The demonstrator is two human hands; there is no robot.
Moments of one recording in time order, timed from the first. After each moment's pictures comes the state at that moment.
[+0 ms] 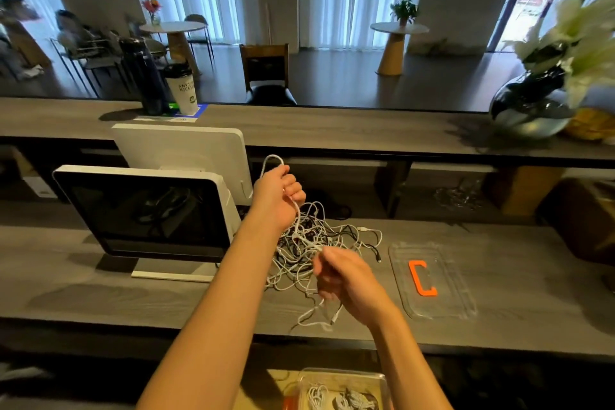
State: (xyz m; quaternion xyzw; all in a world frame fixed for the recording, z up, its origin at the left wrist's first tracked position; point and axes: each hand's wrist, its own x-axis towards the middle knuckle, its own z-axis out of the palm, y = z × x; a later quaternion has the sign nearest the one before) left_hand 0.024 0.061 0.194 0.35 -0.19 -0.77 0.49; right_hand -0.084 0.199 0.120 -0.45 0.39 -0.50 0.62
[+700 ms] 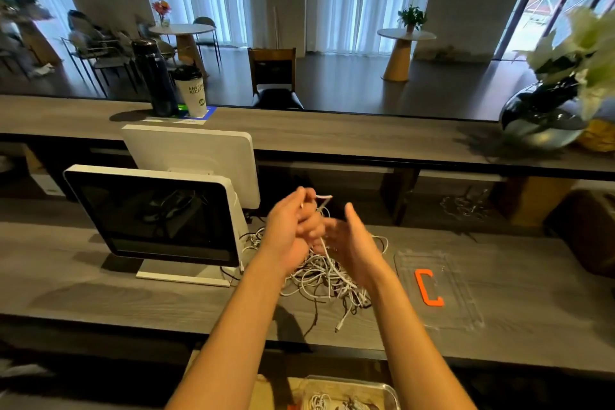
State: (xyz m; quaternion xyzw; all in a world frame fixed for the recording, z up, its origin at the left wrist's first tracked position) left_hand 0.039 0.105 0.171 0.24 -0.31 -0.79 0.47; right_hand -0.093 0.128 0.121 -0.39 0.48 -0.47 0.63
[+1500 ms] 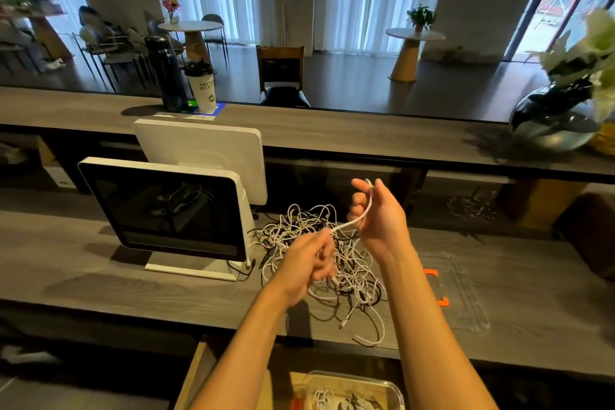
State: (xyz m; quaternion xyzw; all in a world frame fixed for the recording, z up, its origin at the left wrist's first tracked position) left_hand 0.054 0.138 0.121 0.30 -0.54 -0.70 0.36; right_hand -0.102 0.119 0.168 -0.20 0.39 -0.68 0.59
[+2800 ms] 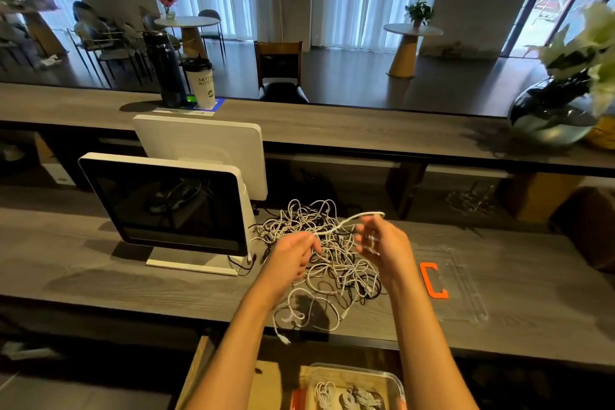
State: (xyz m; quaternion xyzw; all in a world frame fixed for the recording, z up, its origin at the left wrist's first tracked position) left_hand 0.083 0.135 0.110 0.41 -0.60 -0.59 0.34; right_hand -0.101 0.160 0.131 -0.21 0.59 -0.60 0.49
